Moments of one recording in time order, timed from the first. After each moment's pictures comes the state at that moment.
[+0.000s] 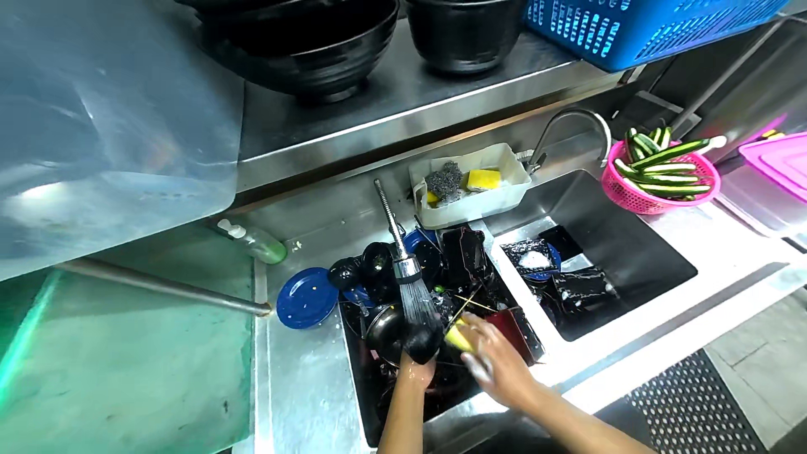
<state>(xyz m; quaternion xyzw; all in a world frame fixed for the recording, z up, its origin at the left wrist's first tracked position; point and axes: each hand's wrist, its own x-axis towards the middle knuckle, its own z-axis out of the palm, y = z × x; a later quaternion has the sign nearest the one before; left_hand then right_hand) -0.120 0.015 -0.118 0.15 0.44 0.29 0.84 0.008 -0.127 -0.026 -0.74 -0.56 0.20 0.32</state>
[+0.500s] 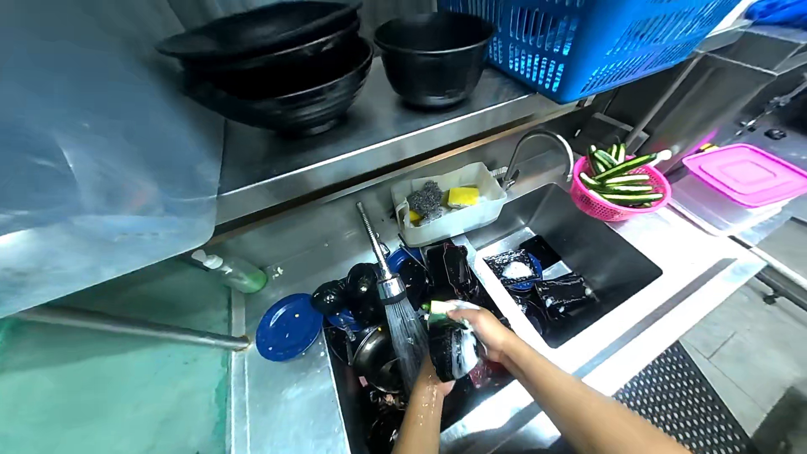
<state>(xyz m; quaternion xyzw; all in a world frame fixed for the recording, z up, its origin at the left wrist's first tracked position) -0.075 -0.017 -0.043 0.14 0.41 0.19 0.88 0.065 -0.062 -0.002 -0.58 -0.11 0.56 0.58</state>
